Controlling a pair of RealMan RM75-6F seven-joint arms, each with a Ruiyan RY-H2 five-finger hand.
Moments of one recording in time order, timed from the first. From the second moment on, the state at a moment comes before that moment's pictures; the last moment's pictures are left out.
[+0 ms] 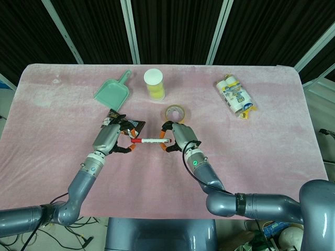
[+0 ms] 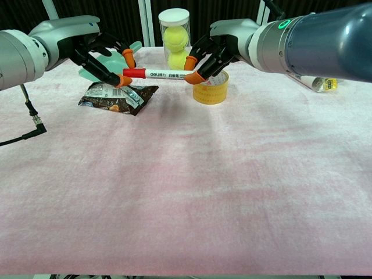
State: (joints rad) left arm -0.78 -1.47 -0.28 -1.72 0.87 1.02 0.17; right arm 1.09 -1.53 0.38 -1.71 -0.36 0.97 -0.31
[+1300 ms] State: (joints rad) left arm -0.79 -1.50 -0.28 -1.71 0.86 1.03 0.18; right arm 1.08 -1.51 0.37 -1.73 -0.35 0.95 -0.30
